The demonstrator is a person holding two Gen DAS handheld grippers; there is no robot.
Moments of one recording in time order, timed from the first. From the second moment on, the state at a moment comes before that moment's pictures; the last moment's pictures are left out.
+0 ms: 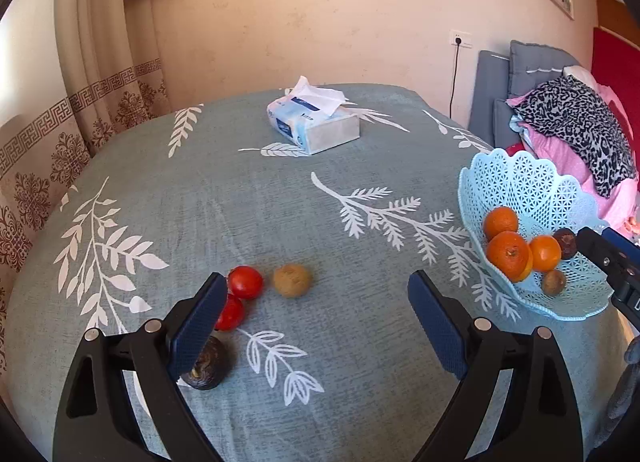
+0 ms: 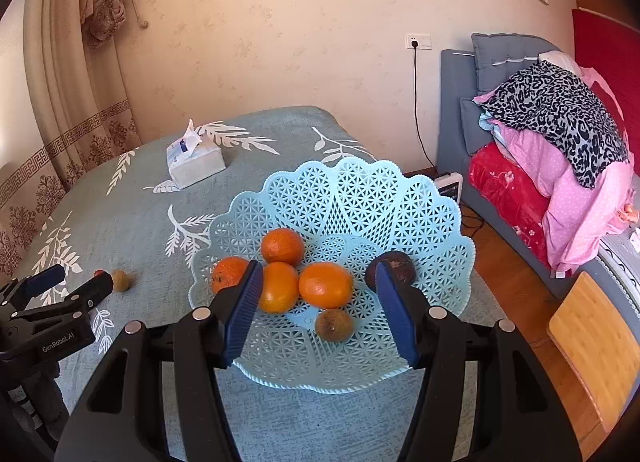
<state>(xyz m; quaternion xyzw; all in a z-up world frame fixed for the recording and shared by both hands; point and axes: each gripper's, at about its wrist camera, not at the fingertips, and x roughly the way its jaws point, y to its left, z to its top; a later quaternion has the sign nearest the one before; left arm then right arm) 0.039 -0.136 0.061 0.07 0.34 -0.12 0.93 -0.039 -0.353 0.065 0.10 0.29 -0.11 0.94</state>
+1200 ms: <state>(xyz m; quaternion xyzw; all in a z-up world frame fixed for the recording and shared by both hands) 0.040 -0.046 0.015 0.03 0.40 -0.10 0.91 -0.037 -0.280 0.054 0.06 0.31 -0.01 0.95</state>
